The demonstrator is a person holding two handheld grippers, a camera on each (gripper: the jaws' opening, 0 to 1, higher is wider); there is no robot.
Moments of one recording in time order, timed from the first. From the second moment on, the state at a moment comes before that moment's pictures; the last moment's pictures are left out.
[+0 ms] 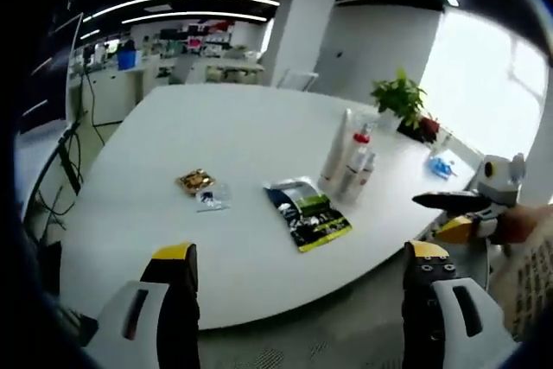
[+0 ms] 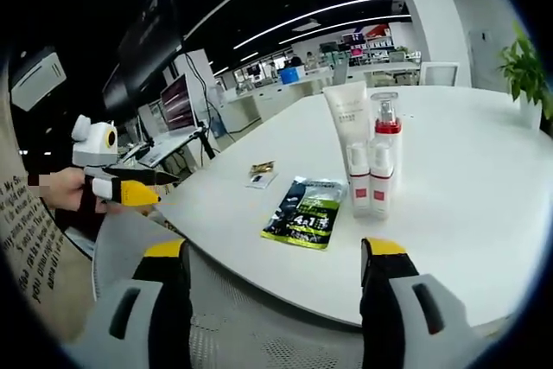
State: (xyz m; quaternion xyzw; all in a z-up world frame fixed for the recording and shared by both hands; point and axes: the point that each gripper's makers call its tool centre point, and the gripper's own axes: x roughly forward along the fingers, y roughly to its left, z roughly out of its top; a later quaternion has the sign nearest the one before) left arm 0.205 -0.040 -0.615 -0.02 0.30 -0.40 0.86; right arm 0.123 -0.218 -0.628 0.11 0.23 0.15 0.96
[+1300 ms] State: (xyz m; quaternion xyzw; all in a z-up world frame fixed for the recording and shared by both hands) left arm 0.301 -0.052 -0.687 0.04 0.43 -0.31 0.85; right arm 0.123 -0.219 -0.631 0.09 0.24 0.14 0.96
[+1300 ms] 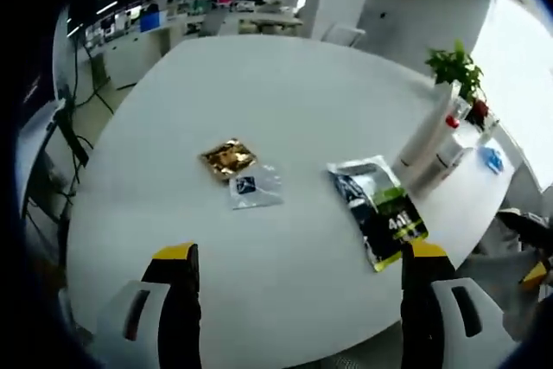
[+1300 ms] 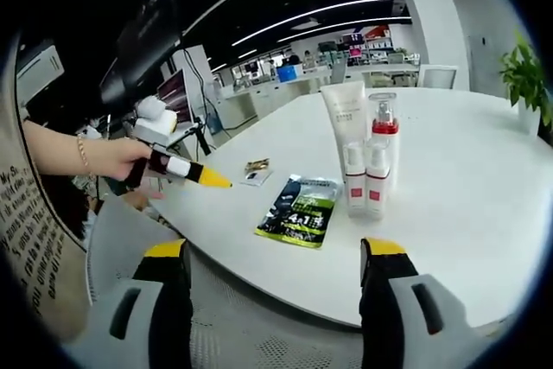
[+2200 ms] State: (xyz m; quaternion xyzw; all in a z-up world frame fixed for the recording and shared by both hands) left arm 0.367 -0.066 -0.734 0.06 0.46 -0.22 0.86; right arm 0.126 -0.231 -0.638 0.10 0.26 0.10 0.96
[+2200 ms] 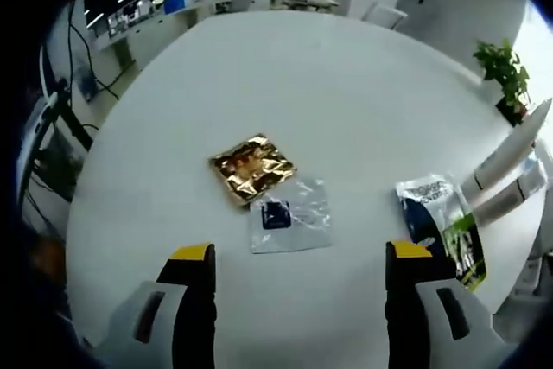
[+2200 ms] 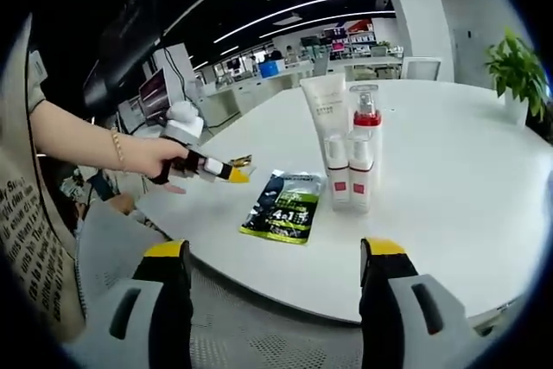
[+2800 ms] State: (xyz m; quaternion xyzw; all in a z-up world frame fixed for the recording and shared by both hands) left arm 0.379 -0.072 -0.740 0.10 0.45 -0.20 0.86; right arm 0.127 -0.232 -0.641 0.08 0.27 0.09 0.95
